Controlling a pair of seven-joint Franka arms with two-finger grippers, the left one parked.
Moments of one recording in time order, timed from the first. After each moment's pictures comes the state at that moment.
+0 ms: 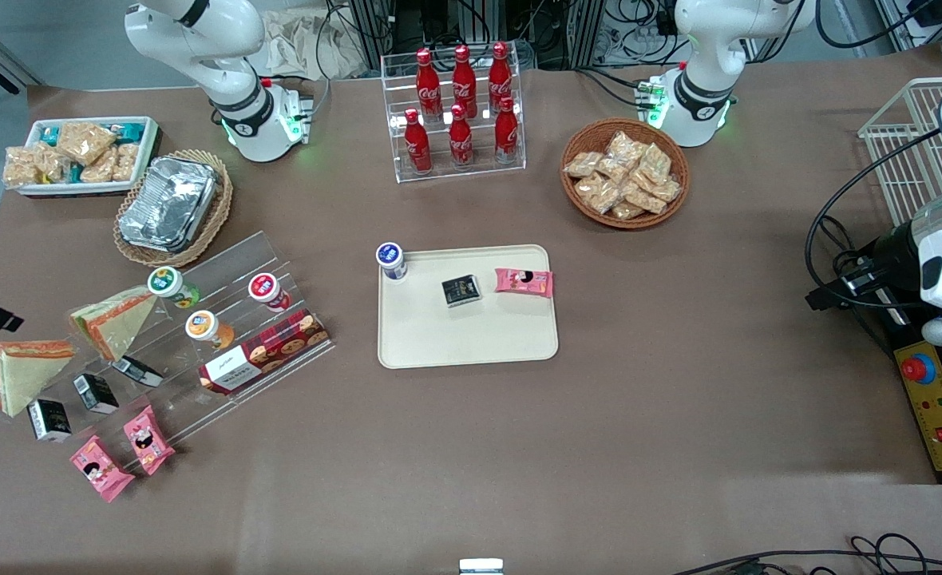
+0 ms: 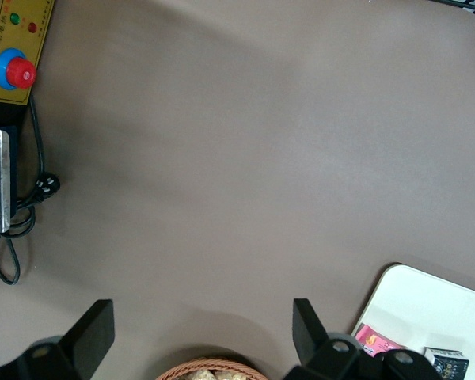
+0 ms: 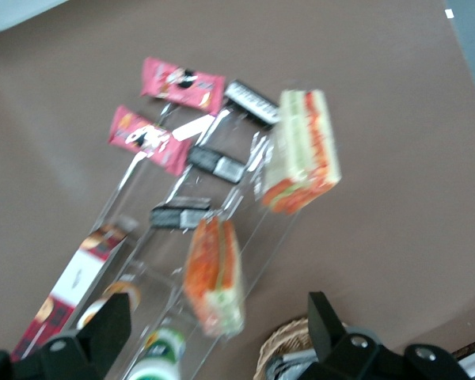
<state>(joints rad) -0.01 0.16 -0.32 -1.60 -0.01 1.81 0.17</state>
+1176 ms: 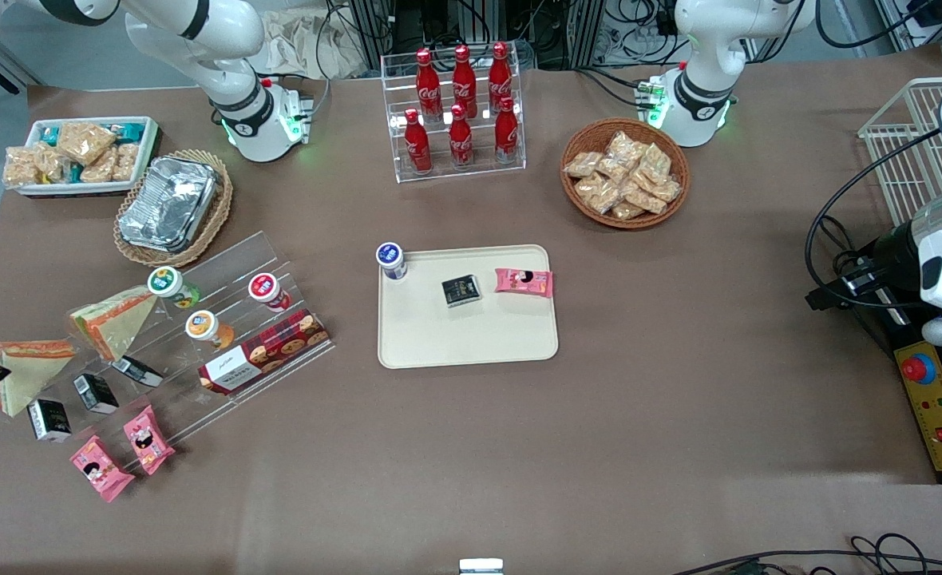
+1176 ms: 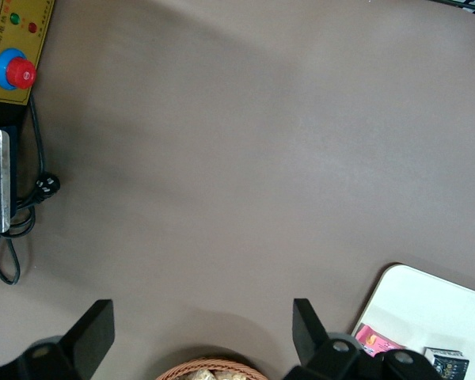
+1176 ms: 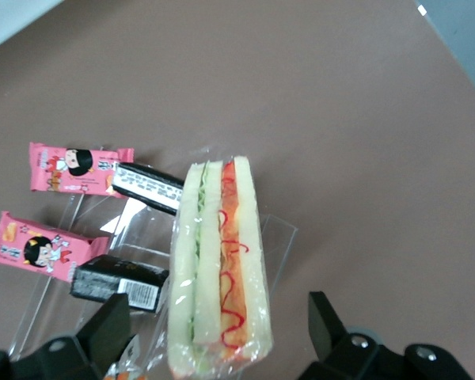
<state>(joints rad) -0.06 0.37 -0.42 -1.71 0.14 2.19 0.13</state>
